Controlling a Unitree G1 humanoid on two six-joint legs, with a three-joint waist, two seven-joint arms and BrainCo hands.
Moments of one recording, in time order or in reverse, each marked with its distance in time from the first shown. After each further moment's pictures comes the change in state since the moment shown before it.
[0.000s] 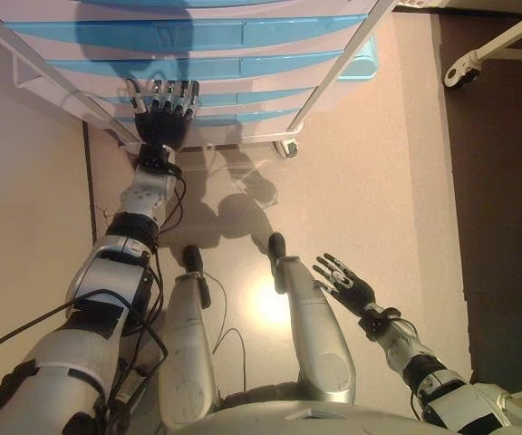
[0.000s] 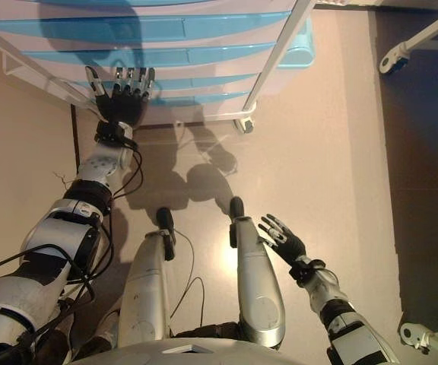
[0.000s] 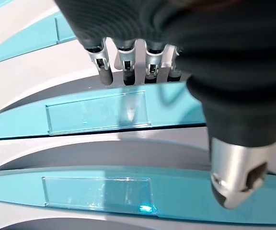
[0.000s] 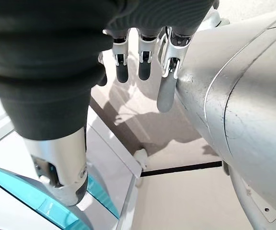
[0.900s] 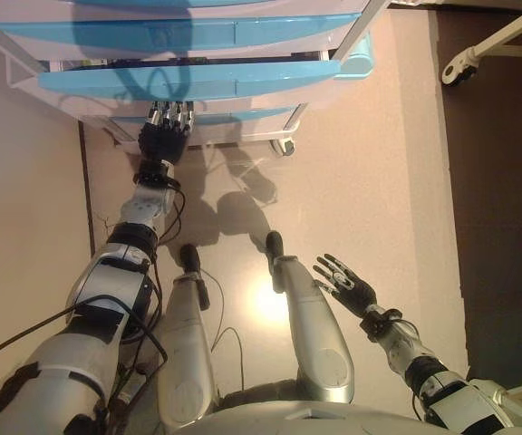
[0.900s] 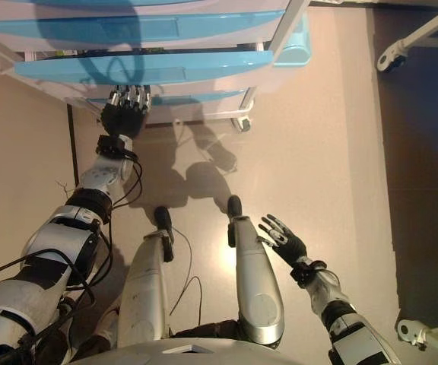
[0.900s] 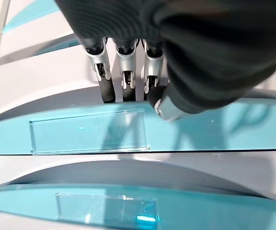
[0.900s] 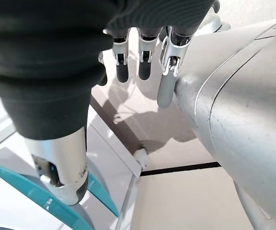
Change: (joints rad) left arm 0.062 -0.010 -0.025 0.060 -0.030 0.009 -0.101; right arm 0.013 -0.012 0.018 -0.004 0.014 -0.018 0.009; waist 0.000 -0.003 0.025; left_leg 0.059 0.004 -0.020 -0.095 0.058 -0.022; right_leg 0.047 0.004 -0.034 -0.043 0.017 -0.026
